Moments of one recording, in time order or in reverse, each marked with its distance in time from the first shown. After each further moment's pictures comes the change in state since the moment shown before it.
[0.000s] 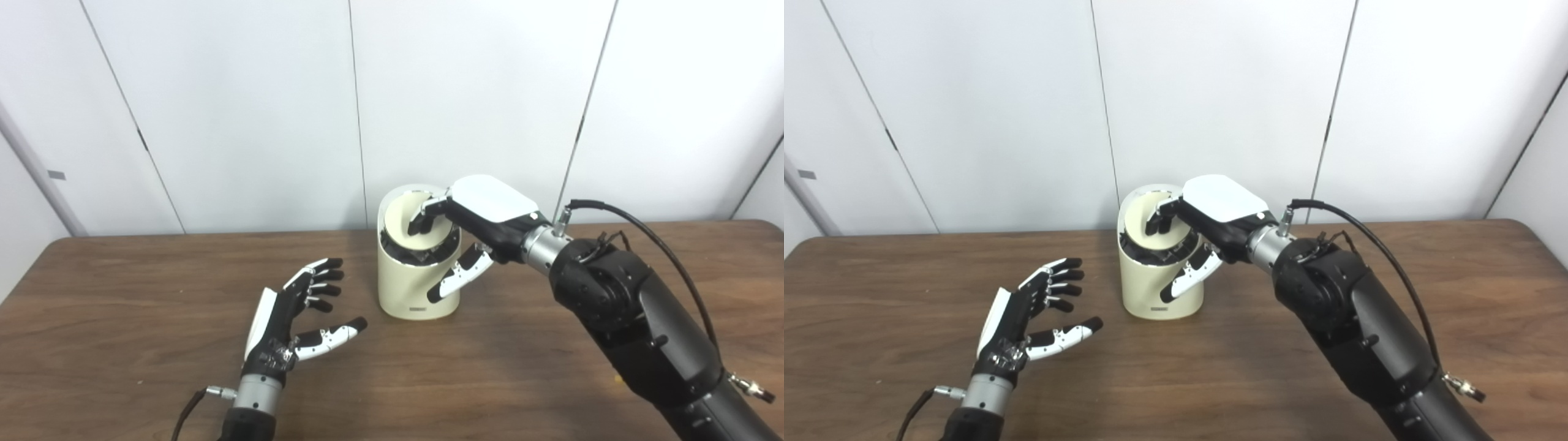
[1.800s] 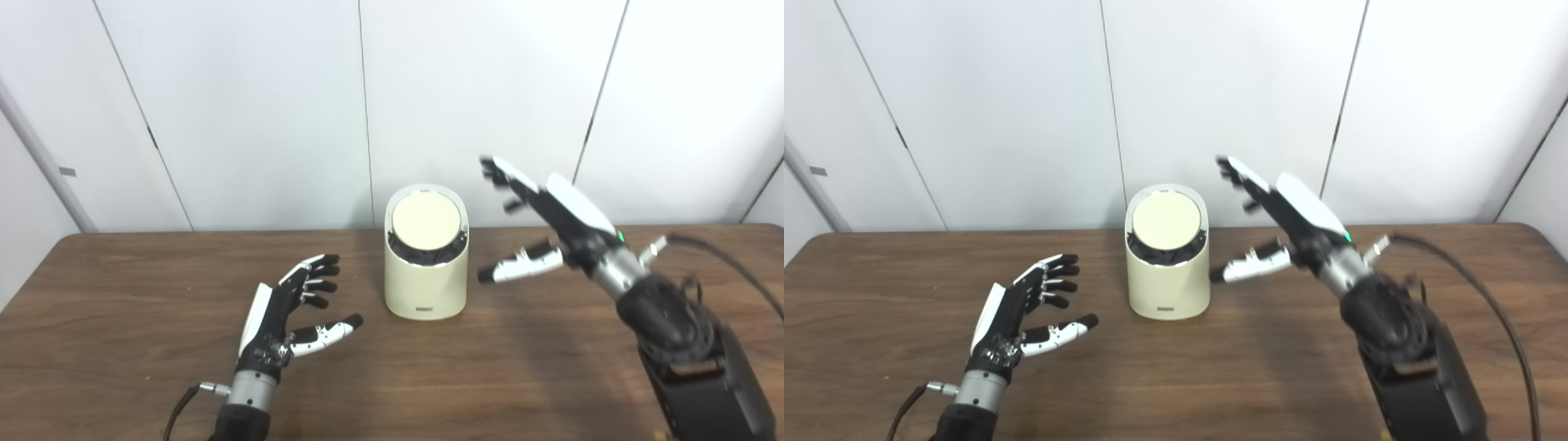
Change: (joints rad) left arm 0.000 0.018 0.007 -0.044 -0.003 0.039 -0.014; right arm 0.250 0.045 -0.313 -0.065 0.286 0.074 -0.146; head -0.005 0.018
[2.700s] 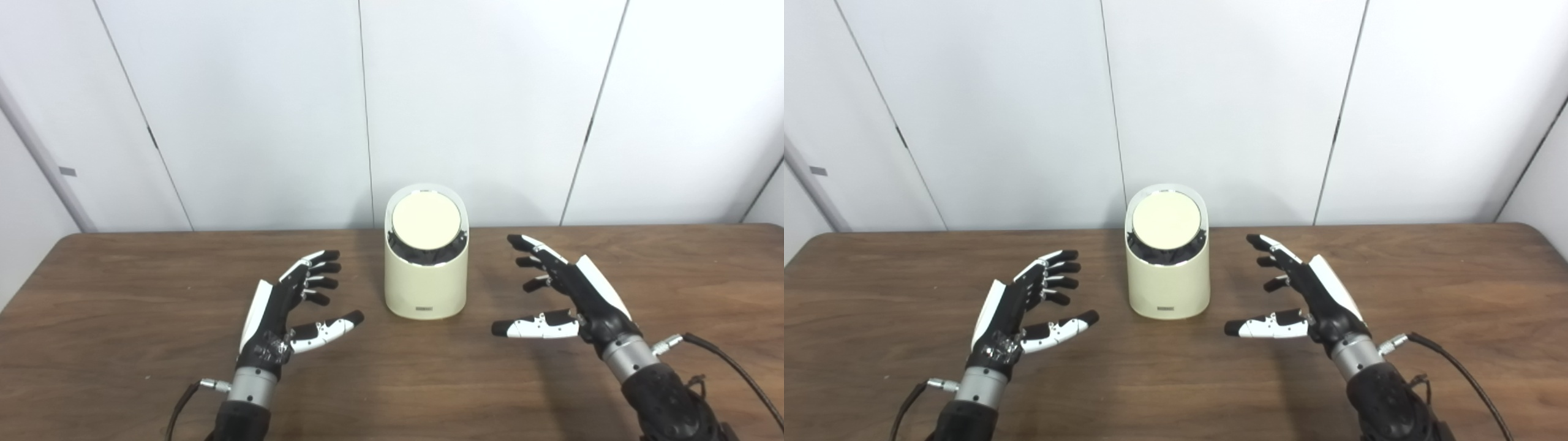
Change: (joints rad) left arm -0.011 0.000 -0.001 0.000 -0.021 -0.002 -0.002; right arm 0.207 0.082 -0.024 -0.013 0.078 0.013 -0.152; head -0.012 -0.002
